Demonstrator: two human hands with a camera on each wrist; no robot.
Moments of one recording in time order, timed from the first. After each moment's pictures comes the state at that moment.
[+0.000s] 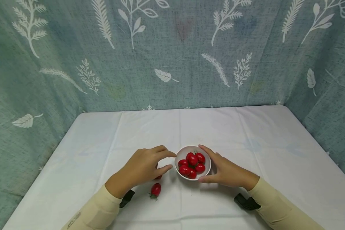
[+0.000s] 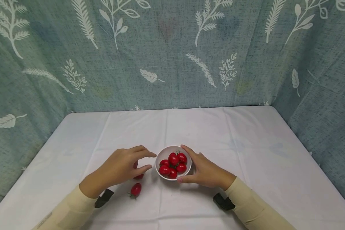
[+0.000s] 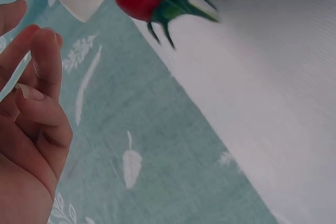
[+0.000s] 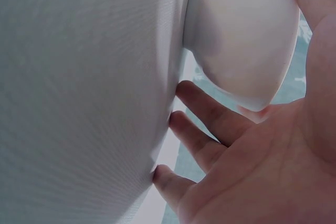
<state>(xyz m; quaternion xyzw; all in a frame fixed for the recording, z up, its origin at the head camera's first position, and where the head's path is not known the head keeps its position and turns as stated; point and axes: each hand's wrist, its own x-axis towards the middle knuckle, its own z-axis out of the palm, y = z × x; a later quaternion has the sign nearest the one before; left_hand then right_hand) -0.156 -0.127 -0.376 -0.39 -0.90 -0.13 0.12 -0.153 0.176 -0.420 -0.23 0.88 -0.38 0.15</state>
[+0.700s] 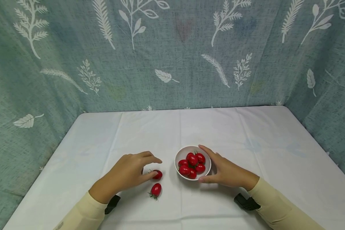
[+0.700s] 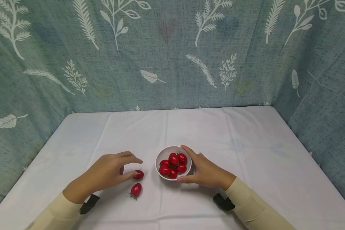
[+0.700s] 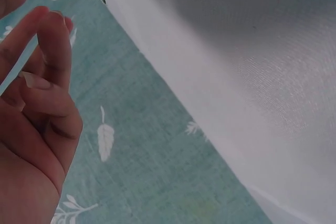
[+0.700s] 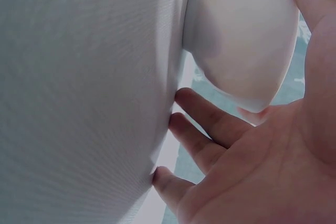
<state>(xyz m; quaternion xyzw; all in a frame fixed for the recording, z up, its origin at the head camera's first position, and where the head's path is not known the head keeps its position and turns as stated) -0.145 -0.166 -0.385 -0.36 -0.92 -0.14 0.07 -0.152 0.177 -0.420 -0.22 0.89 -0.38 0.15</state>
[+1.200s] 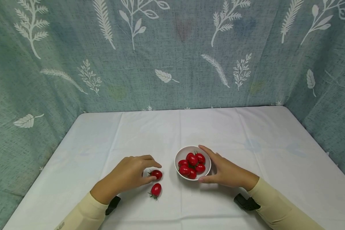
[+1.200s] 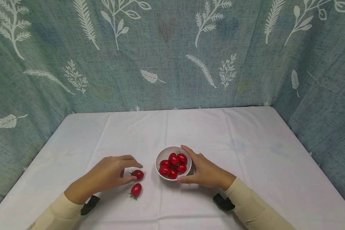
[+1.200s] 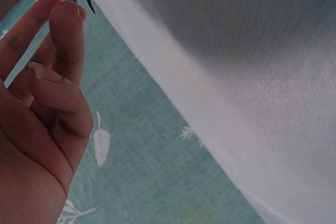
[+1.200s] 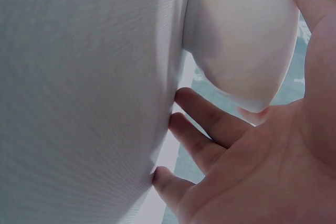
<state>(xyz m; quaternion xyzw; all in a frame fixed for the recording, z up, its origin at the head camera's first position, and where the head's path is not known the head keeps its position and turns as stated) -0.143 -0.165 -0.388 -0.34 -0.93 -0.12 0.01 -0.152 0.176 -0.424 -0.24 0.88 -0.38 0.14</state>
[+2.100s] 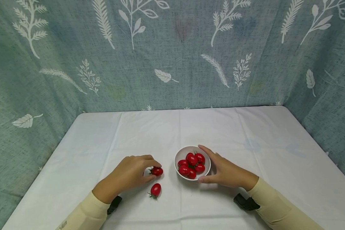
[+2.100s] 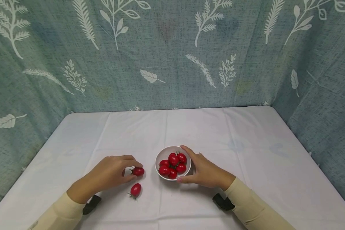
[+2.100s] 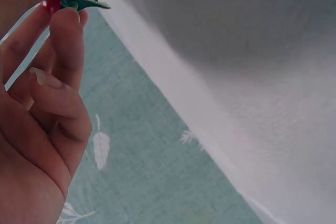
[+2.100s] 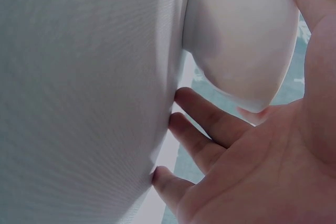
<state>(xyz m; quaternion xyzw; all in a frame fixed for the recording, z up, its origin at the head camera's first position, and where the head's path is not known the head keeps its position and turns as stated) -0.149 -0.163 -0.396 -0.34 -0.93 -0.10 0.03 -0.152 0.175 -0.423 -0.23 0.88 -0.38 0.15</state>
